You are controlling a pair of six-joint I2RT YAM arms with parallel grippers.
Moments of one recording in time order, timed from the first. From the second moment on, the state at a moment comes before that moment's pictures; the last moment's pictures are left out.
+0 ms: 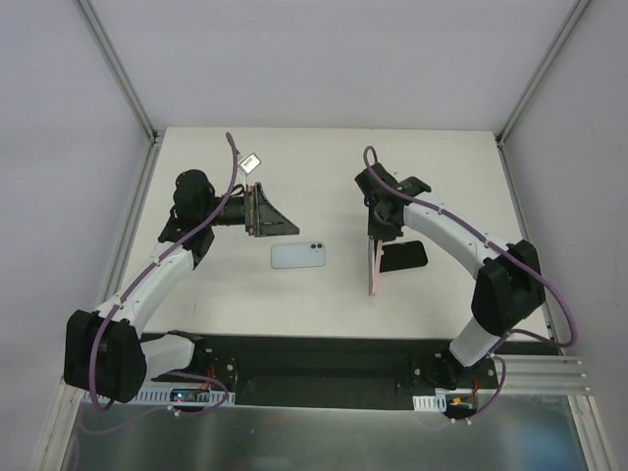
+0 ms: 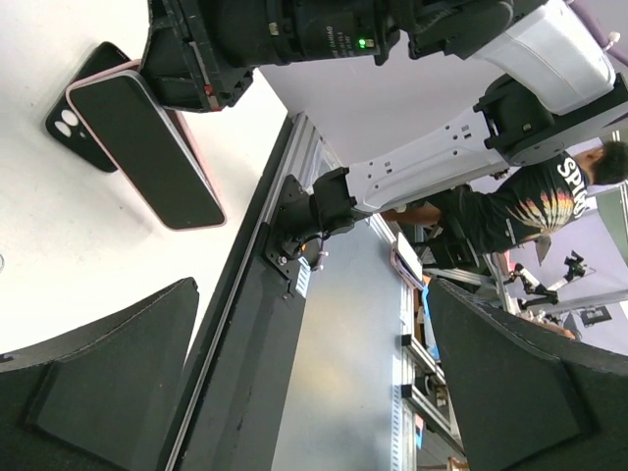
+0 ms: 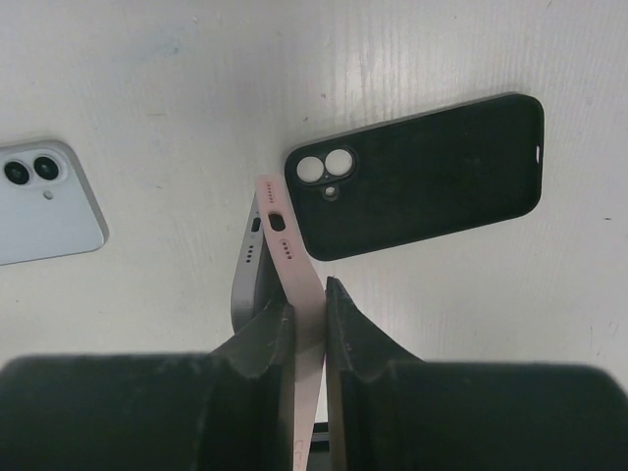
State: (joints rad) left arm -0.26 1.18 0.80 0.29 1.21 -0.94; right arm 0.61 1.64 1.38 -0.96 0.29 0.59
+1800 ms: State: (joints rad) left arm -0.26 1.16 0.77 0.03 1.06 -0.81; right arm 0.72 1.81 1.33 -0.79 0.18 0.61
